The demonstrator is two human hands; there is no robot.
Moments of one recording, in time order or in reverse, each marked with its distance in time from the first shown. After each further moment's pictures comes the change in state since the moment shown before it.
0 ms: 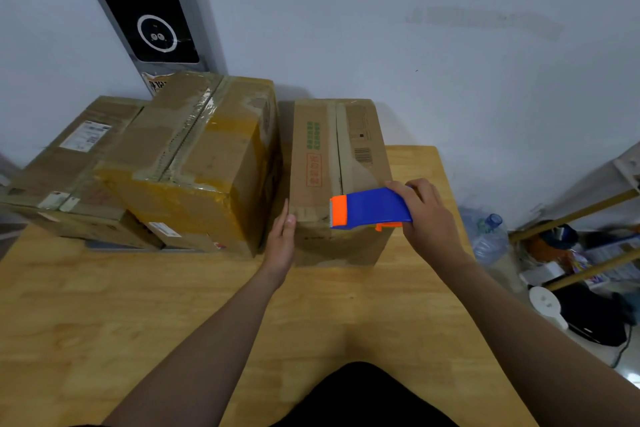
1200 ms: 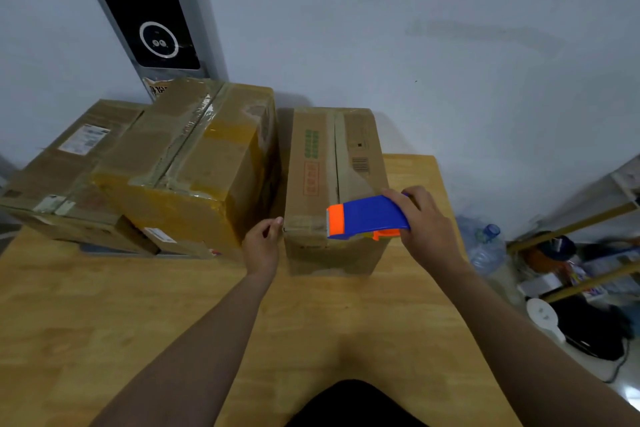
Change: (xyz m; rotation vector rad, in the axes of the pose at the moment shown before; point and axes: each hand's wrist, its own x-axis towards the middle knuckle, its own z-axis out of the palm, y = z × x) left_hand 0.018 -0.003 -0.014 0.160 0.328 0.136; right_hand 0.008 0.005 -0.006 -0.017 -0.061 0.006
